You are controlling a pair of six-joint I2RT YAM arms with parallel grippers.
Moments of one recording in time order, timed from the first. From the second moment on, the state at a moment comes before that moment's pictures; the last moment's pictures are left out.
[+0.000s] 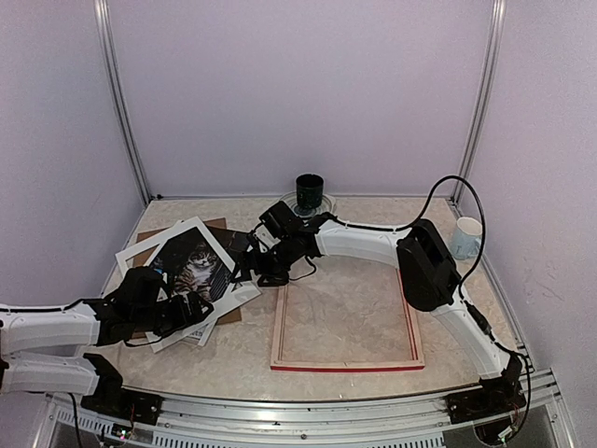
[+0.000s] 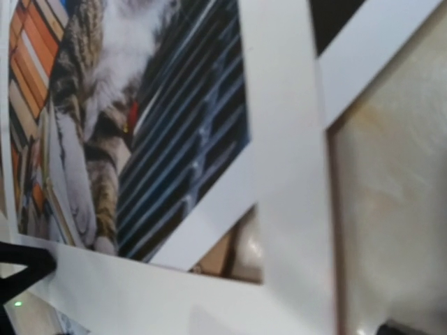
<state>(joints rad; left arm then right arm) -0.54 1.01 0.27 -0.01 0.05 -0.80 0.90 2.56 2.20 -0.50 -0.47 0.62</state>
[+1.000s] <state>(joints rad) -0.55 1.05 0.24 0.10 0.05 -0.80 0.82 2.40 1.79 0.03 -0.77 0.91</state>
